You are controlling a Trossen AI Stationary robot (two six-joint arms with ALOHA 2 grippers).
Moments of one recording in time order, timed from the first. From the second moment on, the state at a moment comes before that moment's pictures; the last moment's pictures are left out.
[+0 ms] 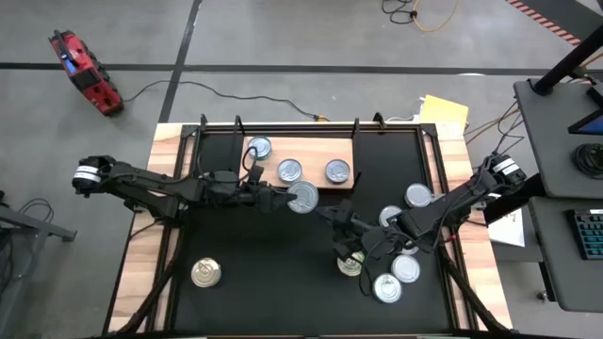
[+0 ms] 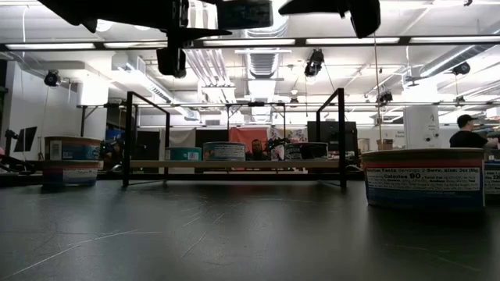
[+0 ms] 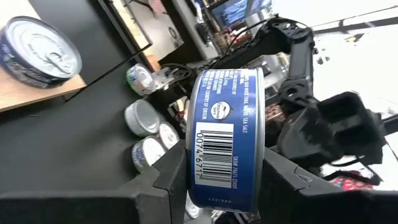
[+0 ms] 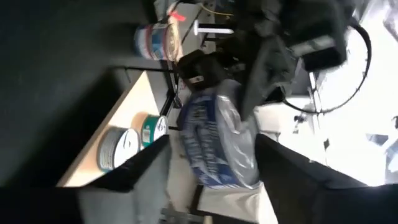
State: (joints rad) left arm -0.07 1.22 0.66 0.48 -0.14 -1.06; right arm 0.45 1.52 1.07 0.08 0.88 -1.29
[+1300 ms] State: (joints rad) left arm -0.08 1.28 0.66 0.56 -0.12 -0.95; right arm 0.35 1.57 1.07 0.18 0.87 -1.51
